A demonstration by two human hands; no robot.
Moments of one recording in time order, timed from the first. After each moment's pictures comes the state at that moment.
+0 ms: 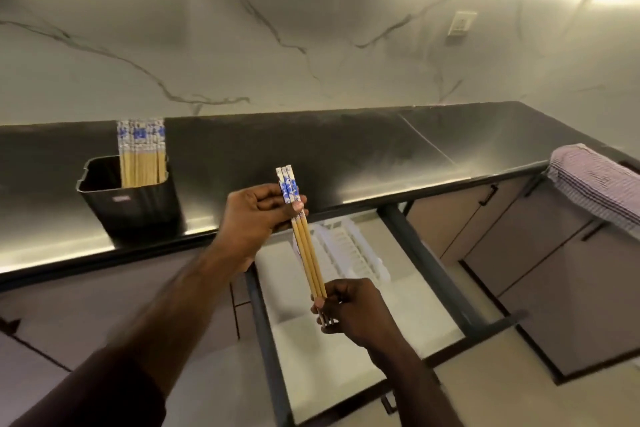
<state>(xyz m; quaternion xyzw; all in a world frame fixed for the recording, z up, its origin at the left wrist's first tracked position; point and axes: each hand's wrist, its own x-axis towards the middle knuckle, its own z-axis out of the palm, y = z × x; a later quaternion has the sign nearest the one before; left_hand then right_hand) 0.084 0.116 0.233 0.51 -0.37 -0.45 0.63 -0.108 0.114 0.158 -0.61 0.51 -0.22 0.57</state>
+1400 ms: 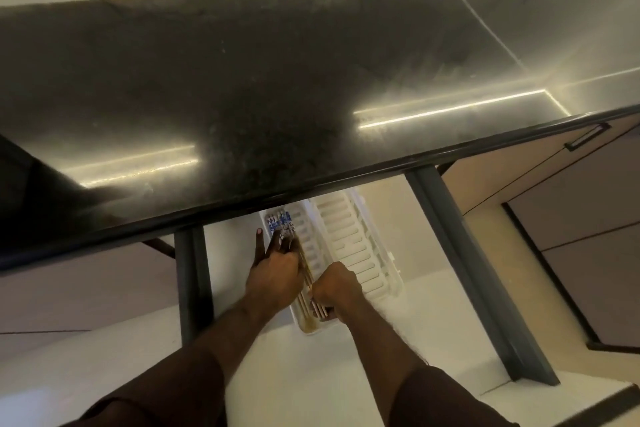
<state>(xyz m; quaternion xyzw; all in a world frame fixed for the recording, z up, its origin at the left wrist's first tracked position) 0.027 -0.082 -0.069 0.74 -0.63 -0.23 -0.06 -0.085 -0.119 -0.064 -0.57 0.66 0.12 0.46</state>
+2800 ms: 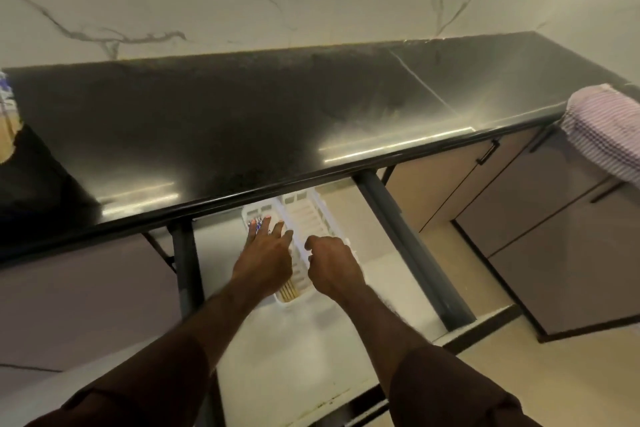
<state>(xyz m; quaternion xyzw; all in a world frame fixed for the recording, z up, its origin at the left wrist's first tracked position) -0.018 -0.029 0.039 0.73 -0.67 -0.12 0.00 -0.144 -0.055 0.059 -0.82 0.53 0.00 0.23</state>
